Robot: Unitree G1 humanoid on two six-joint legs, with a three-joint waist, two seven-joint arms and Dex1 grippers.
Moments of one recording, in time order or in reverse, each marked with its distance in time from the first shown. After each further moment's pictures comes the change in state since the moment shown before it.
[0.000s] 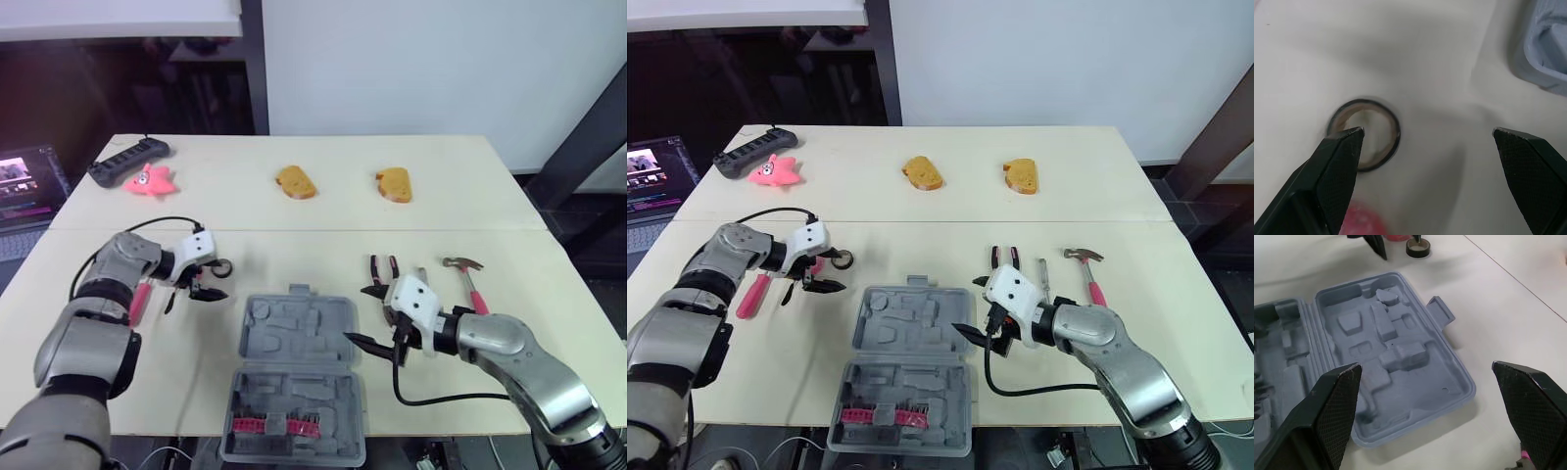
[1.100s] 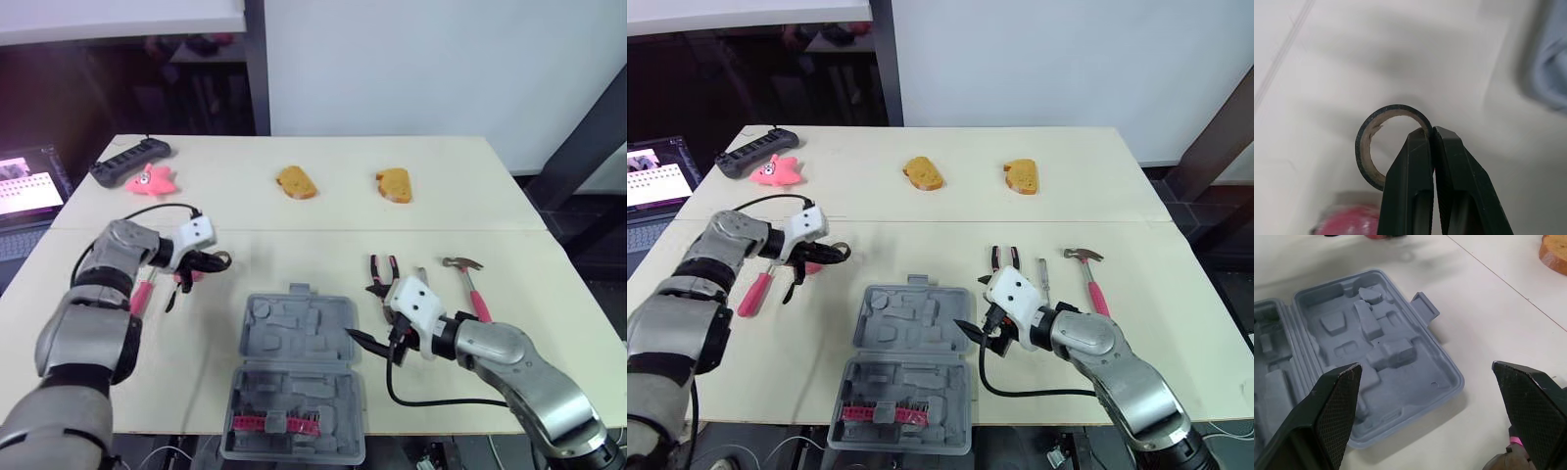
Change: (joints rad) left arm -0.078 0.020 0.113 0.005 -0.035 -0.008 -0.109; right arm 0.030 0.031 0.002 -0.024 -0.024 0.020 -0.090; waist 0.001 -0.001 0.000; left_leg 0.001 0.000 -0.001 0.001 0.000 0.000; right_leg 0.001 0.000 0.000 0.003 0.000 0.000
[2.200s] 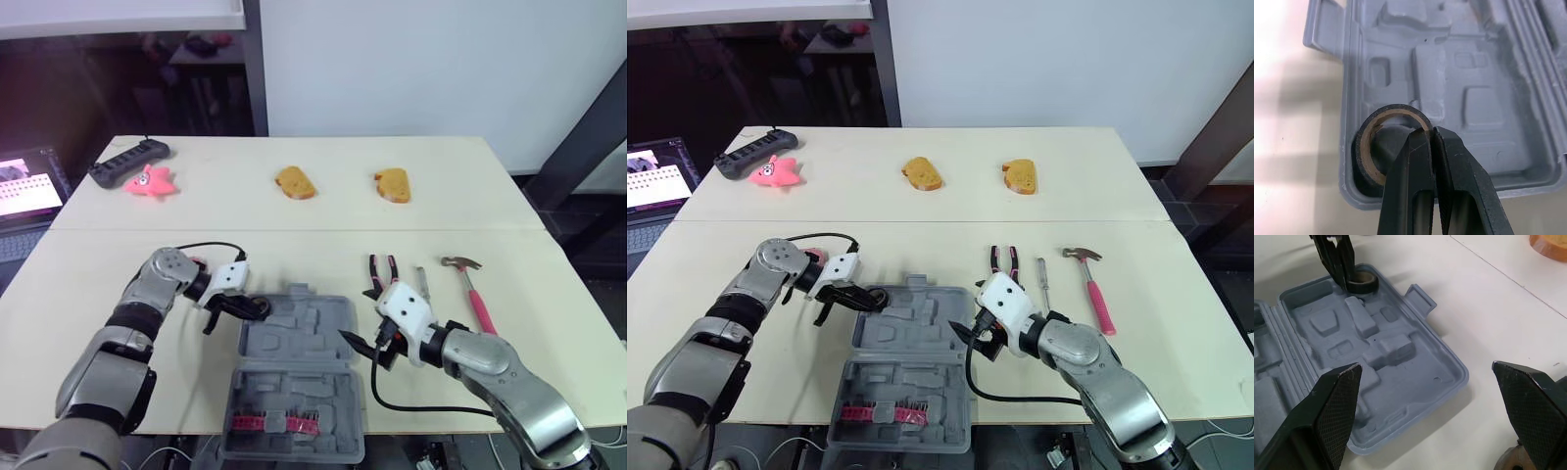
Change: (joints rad) left arm 0.269 -0.097 -0.132 -0.369 -0.103 -0.028 -0.198; right arm 0.027 0.060 0.052 -0.025 -0.055 0.038 -0.093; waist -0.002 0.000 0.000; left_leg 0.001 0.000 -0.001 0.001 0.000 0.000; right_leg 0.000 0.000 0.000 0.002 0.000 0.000
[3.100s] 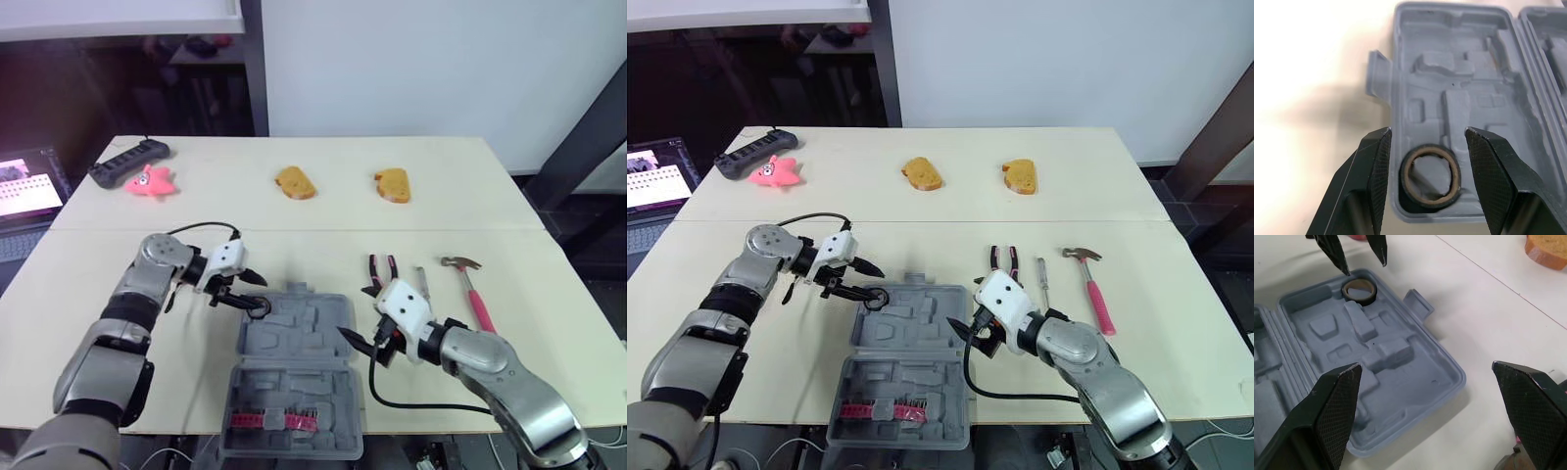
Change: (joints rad) left arm -0.006 0.018 0.072 -0.080 -0.094 0.082 0.009; right arm -0.019 0.019 0.006 0.012 -0.014 -0.012 0.002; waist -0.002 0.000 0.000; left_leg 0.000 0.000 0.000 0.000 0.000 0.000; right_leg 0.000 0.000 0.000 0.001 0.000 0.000
